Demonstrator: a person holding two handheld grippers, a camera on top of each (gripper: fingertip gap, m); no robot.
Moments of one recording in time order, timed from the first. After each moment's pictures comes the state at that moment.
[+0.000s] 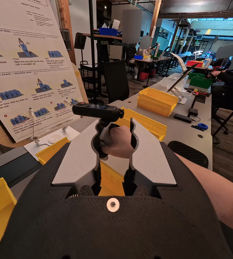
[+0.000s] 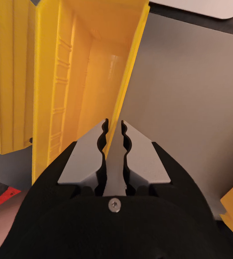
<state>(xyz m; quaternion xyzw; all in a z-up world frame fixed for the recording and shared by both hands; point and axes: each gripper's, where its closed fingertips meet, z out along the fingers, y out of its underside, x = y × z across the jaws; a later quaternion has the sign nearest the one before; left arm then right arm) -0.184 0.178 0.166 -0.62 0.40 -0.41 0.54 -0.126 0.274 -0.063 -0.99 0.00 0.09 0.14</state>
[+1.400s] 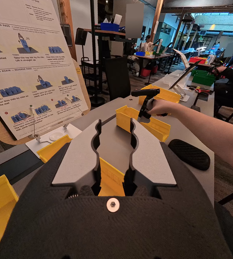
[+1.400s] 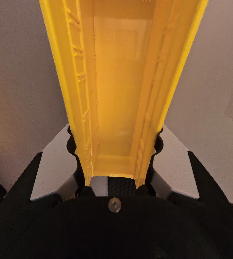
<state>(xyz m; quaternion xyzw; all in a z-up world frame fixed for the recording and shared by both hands) -0.183 0.182 0.162 -0.63 0.40 -0.40 0.53 0.195 0.161 -0.108 -0.99 0.14 0.03 0.03</state>
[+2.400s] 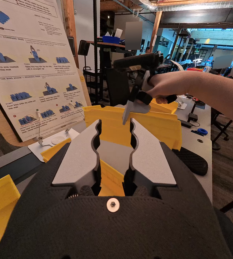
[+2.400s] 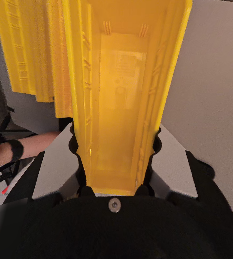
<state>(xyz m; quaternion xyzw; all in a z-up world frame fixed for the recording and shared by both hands) -0.201 0.180 0.174 -0.62 0.38 -0.42 0.55 -0.043 0.201 0.062 -0.98 0.02 0.16 0.07</state>
